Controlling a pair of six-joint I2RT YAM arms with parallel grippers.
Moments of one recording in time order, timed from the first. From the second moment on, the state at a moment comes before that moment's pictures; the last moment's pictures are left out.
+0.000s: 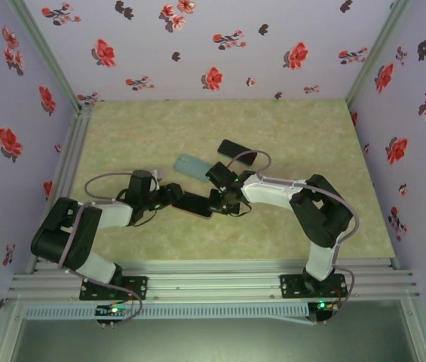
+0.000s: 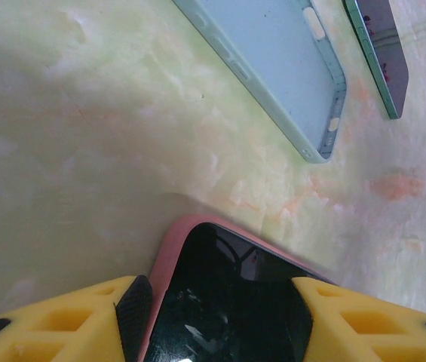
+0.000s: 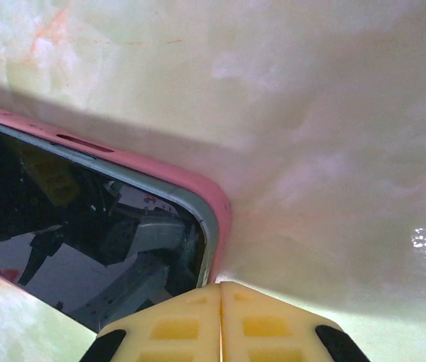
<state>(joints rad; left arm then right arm) -0.39 1.52 0.47 0.34 0.37 -0.78 0.83 1.82 1.11 -0.50 -0.15 0.96</state>
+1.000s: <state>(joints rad) -0.37 1.48 0.45 0.30 0.37 -0.78 0.92 1.79 1.10 -0.46 -0.12 0.94</state>
